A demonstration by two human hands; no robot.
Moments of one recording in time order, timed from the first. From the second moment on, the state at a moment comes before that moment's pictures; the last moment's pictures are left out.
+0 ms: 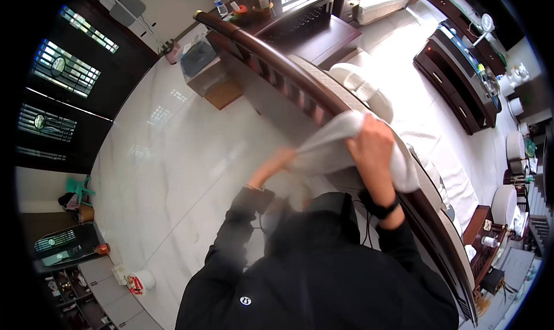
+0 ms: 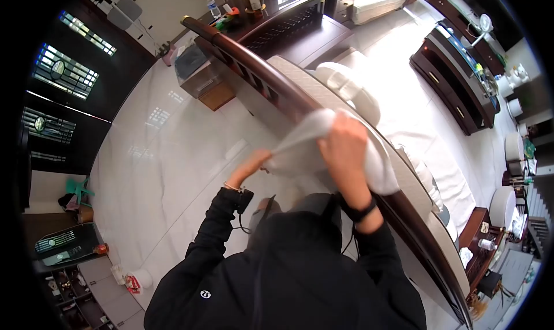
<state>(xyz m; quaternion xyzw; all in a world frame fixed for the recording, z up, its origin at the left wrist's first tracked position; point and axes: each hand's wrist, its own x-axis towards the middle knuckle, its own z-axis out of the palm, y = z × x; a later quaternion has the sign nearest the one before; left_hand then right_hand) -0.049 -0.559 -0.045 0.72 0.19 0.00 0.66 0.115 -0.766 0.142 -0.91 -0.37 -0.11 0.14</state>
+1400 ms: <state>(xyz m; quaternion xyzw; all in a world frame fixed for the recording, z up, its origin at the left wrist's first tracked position) 0.071 0.017 -0.096 0.75 0.26 -0.11 0.59 0.193 -0.119 0.084 -0.81 -0.41 -0.35 0.25</state>
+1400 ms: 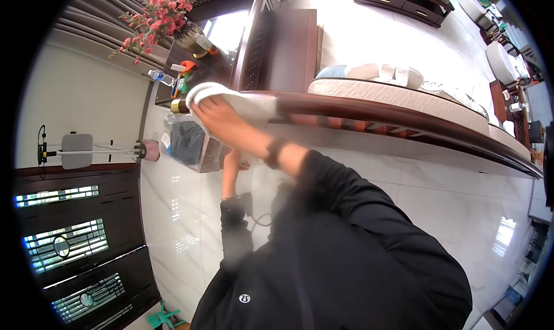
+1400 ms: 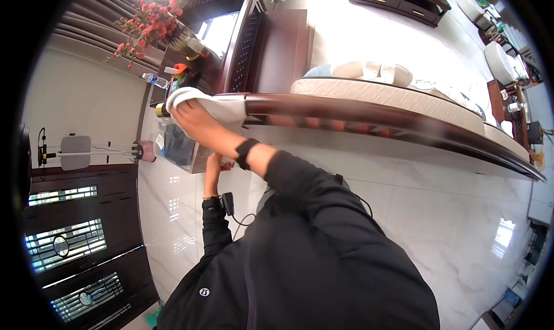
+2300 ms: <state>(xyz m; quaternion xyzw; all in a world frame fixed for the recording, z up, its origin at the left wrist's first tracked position) 0.203 -0.053 -0.054 0.81 -0.21 0.17 0.52 0.144 -0.185 -0.033 -0.78 0.01 -0.21 0.58</state>
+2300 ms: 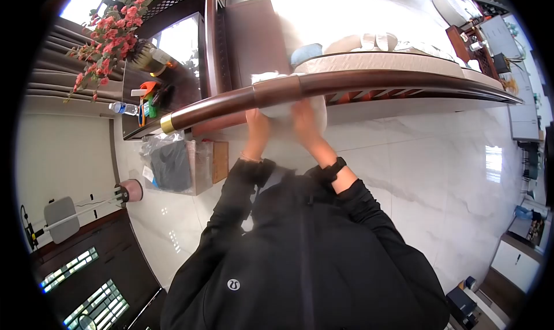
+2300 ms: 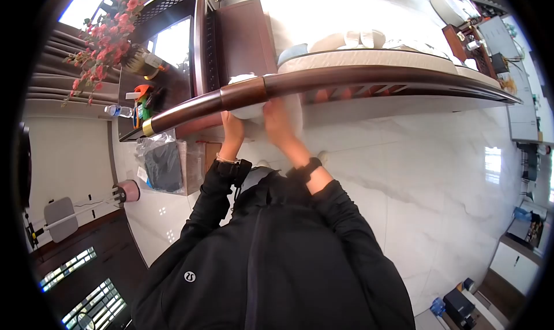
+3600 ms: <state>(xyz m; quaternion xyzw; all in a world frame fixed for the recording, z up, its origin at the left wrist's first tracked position) 0.139 0.018 0.038 0.82 -0.15 -0.22 0.51 0.049 -0.309 0.023 -0.59 0.25 -0.11 0.76</state>
